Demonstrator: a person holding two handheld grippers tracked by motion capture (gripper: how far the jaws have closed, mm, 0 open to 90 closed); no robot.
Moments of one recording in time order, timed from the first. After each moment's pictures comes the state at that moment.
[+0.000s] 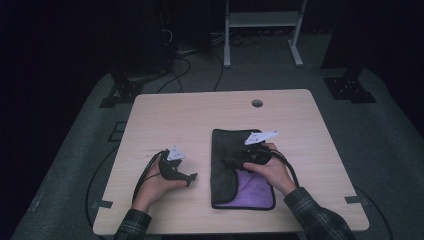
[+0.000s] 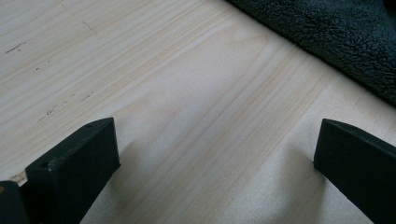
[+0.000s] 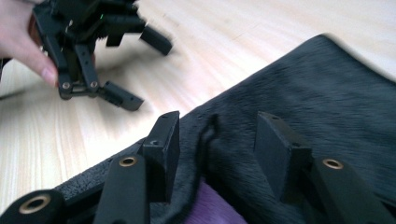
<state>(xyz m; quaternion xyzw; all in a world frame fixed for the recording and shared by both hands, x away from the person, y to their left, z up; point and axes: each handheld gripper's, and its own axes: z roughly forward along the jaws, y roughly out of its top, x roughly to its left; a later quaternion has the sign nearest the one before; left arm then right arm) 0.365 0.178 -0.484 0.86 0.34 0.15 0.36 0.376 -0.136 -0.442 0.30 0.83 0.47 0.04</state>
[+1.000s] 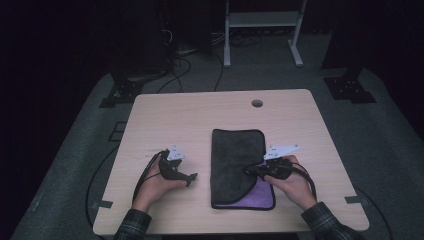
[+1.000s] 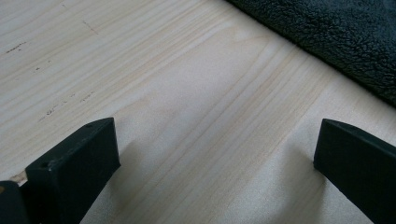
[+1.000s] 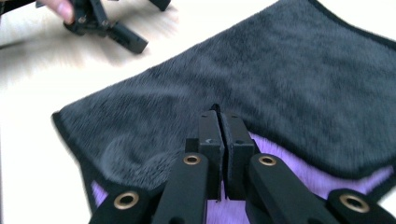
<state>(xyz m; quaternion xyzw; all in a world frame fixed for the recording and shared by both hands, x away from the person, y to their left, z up) 0.365 0.178 -0.484 0.86 0.34 0.15 0.36 0.327 -0.187 -0.437 0.30 0.84 0.44 0.07</state>
